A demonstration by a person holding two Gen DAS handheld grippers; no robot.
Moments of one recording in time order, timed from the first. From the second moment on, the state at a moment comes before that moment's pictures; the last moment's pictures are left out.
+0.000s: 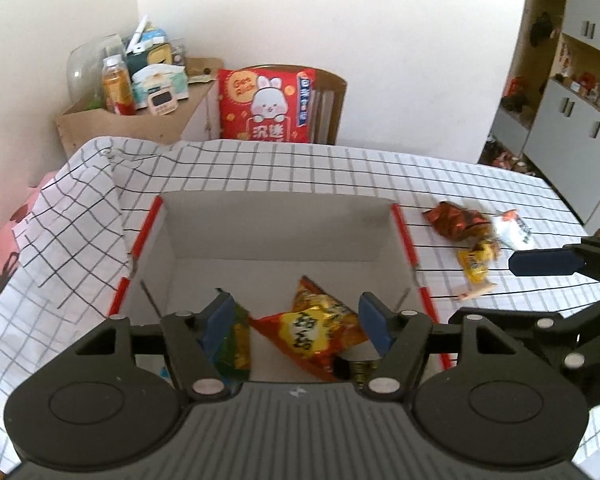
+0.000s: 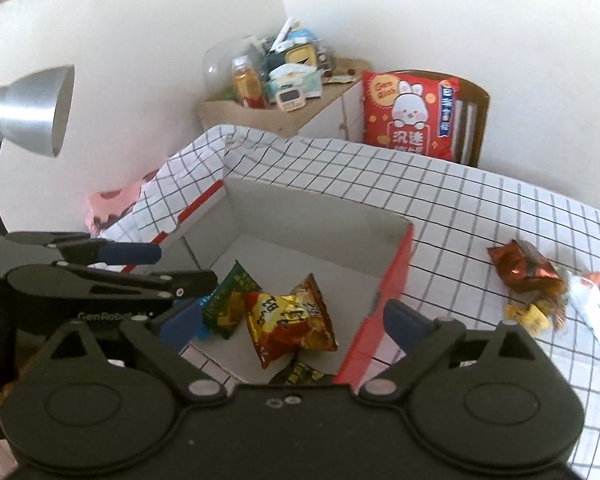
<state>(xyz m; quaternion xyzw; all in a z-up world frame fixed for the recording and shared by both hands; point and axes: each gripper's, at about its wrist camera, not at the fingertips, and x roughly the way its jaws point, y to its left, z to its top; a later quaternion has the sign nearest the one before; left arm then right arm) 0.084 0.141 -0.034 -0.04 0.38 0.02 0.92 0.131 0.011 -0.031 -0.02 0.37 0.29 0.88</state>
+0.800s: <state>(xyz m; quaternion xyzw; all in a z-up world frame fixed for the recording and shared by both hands) 0.134 -0.008 -0.048 -0.03 0.39 -0.04 0.92 0.152 -0.168 -0.046 0.00 0.36 0.22 0.91</state>
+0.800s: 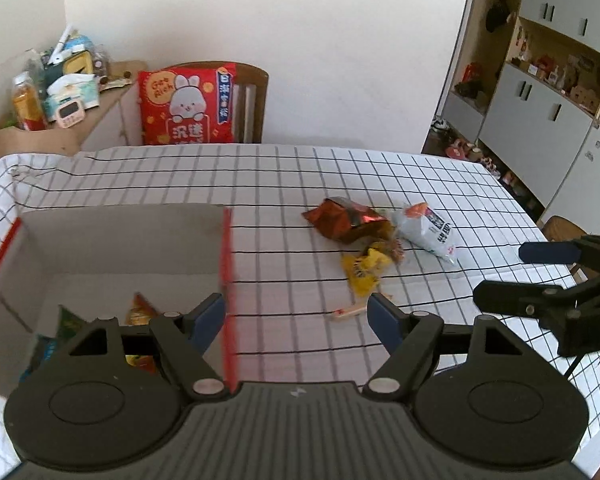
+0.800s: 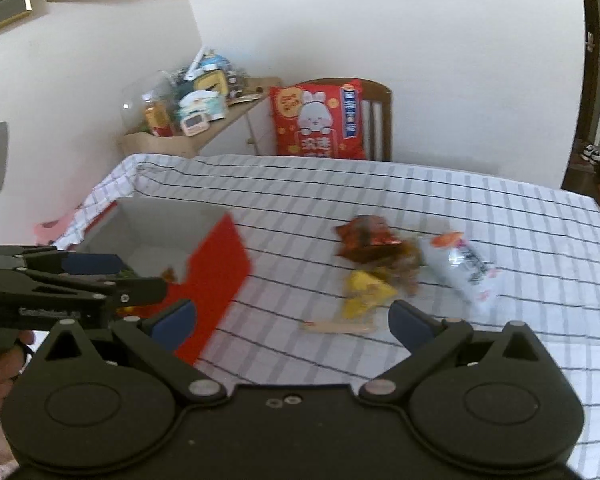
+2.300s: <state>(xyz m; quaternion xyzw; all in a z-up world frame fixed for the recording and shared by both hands) 0.303 -0.116 -0.184 -0.04 0.52 0.00 0.86 0.341 -0.235 -0.178 -0.19 0.41 0.23 0.86</state>
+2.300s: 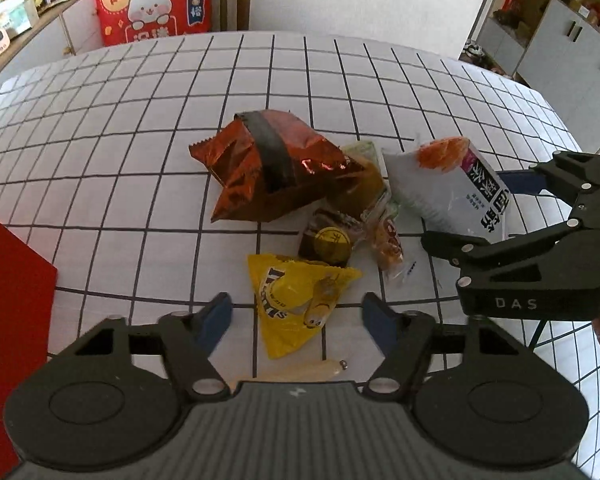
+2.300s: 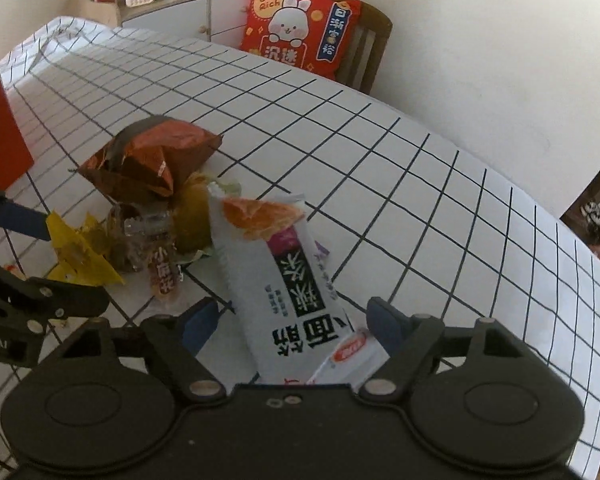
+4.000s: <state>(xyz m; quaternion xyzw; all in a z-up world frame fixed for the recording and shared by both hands) 0.172 -0.028 -0.053 -0.06 0.47 0.01 0.88 0.181 -0.164 -0.046 -0.08 0.39 0.25 0.88</state>
